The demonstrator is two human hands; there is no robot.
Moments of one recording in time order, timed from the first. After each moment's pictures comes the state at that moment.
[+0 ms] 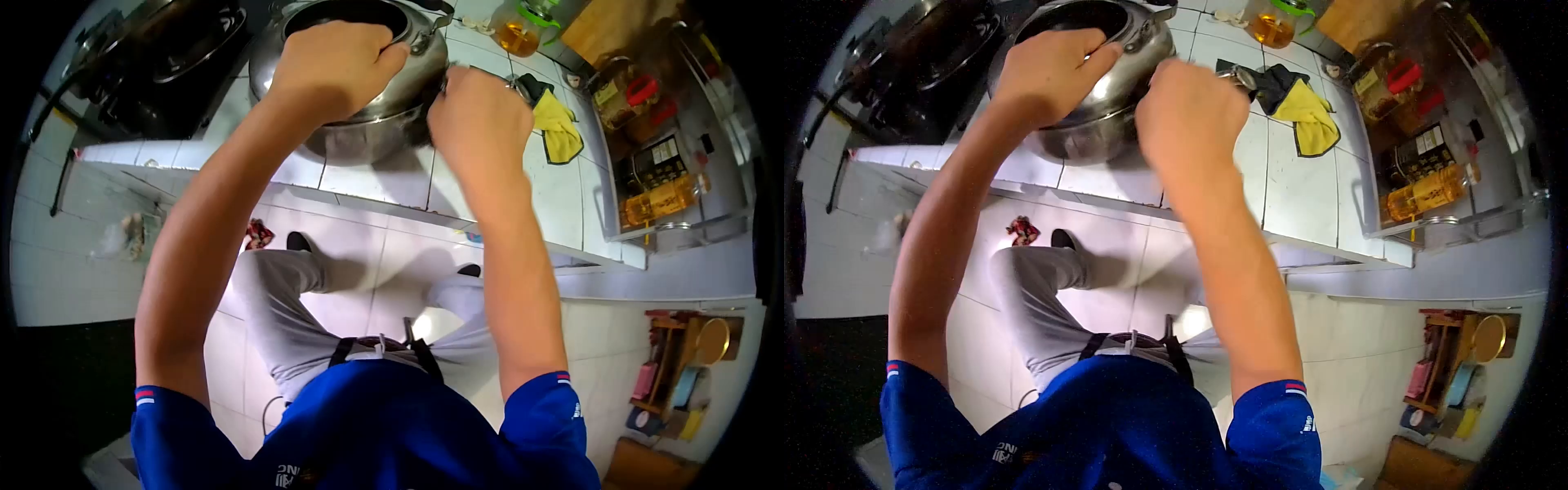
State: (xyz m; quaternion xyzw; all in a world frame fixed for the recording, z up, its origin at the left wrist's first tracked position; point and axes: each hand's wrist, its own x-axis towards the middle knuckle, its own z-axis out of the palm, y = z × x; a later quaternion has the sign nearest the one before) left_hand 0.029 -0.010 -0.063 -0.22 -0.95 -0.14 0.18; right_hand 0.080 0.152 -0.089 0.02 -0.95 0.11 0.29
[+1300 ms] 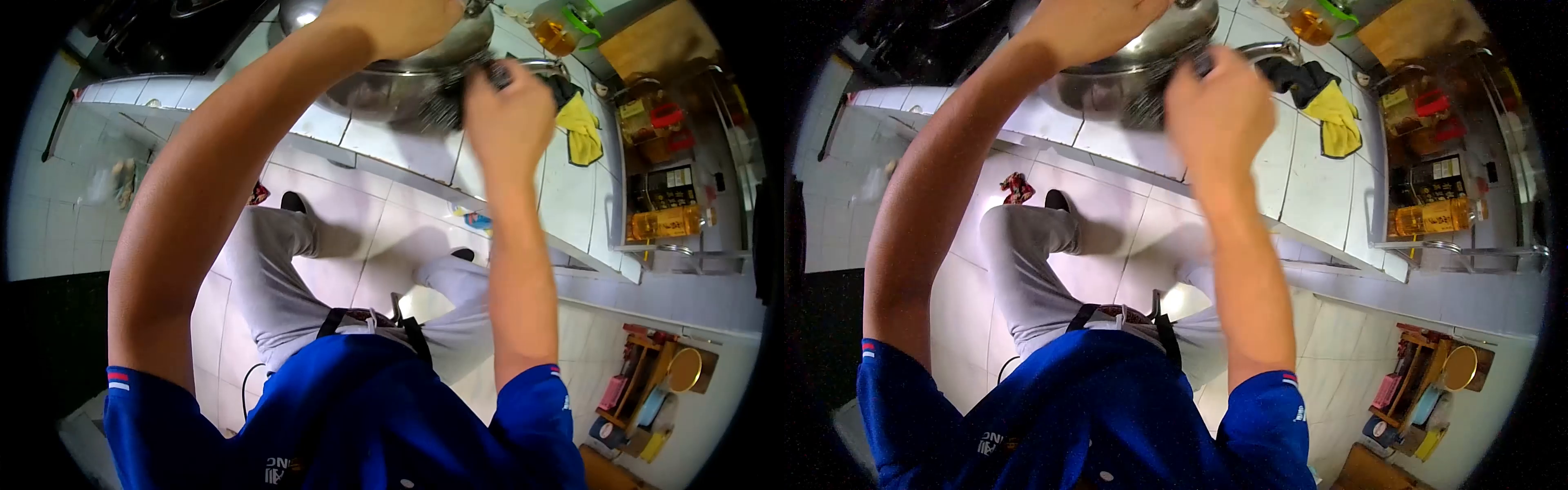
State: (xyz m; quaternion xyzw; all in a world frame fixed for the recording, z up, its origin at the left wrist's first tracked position) left_hand 0.029 -0.015 -0.059 -0.23 -0.94 -0.14 0.22; right_hand 0.084 0.136 -0.120 -0.02 -0.90 0.27 0.35
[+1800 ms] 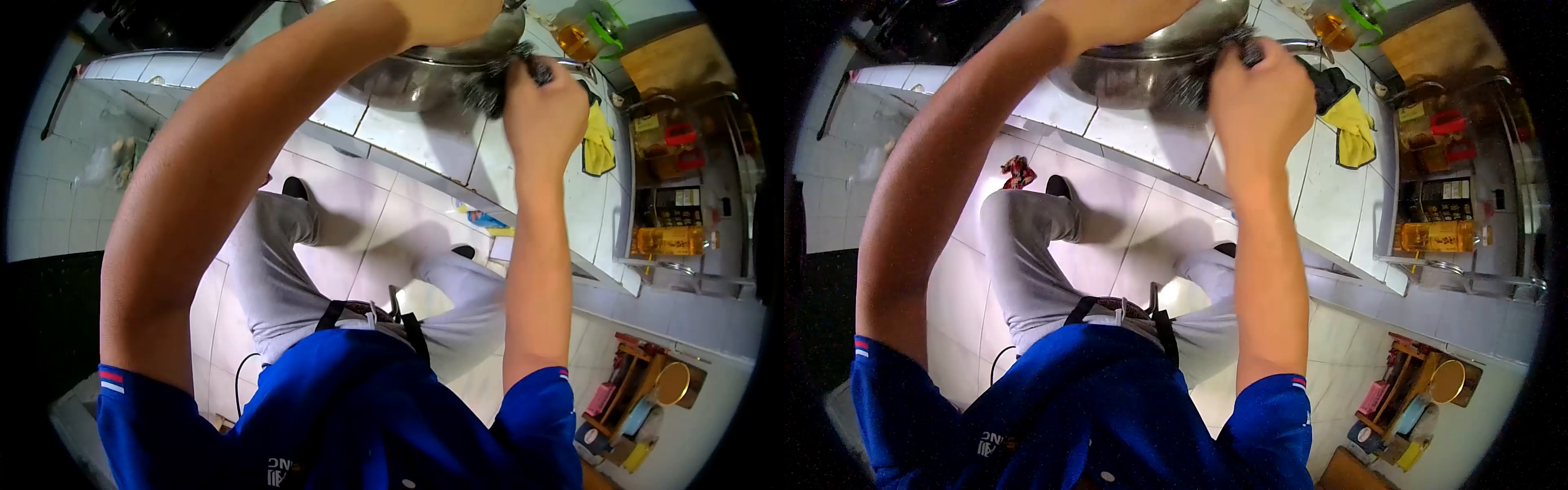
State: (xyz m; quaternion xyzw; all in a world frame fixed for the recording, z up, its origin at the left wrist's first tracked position) left_hand 0.032 -0.019 -0.044 -0.25 -0.95 -0.11 0.13; right_hand 0.075 0.139 -0.115 -0.01 -0.90 0.28 0.32
